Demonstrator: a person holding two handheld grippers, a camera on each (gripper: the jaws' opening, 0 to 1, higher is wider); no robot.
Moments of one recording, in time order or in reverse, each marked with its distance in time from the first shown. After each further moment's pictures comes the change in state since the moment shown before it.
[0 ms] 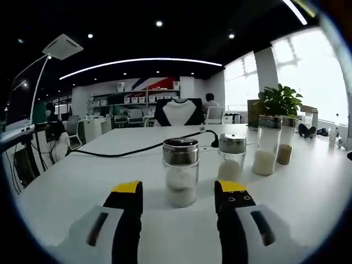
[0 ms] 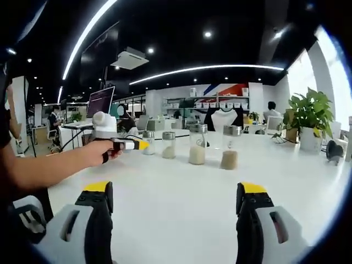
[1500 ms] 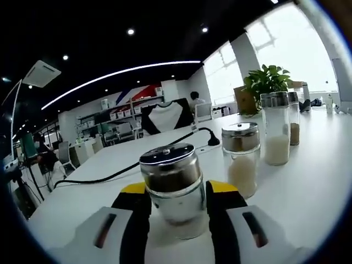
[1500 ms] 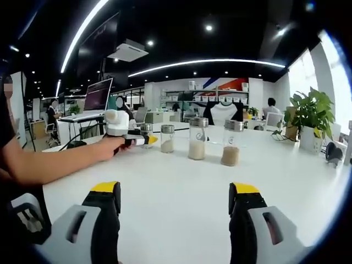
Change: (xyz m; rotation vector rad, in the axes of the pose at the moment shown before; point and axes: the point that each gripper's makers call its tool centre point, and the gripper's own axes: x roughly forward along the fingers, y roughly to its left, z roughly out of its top) left arm 0.046 -0.012 0.005 0.228 -0.046 -0.106; right arm 0.012 -0.001 -0.007 -0.018 0.066 -0.025
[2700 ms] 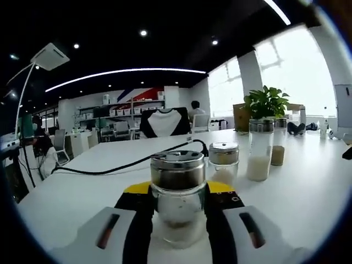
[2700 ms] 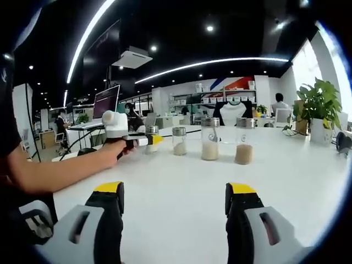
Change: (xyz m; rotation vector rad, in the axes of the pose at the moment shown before) left arm -0.034 -0.016 0.016 -0.148 -0.049 -0.016; right arm 0.007 0.019 0.000 0.066 -0.041 0.097
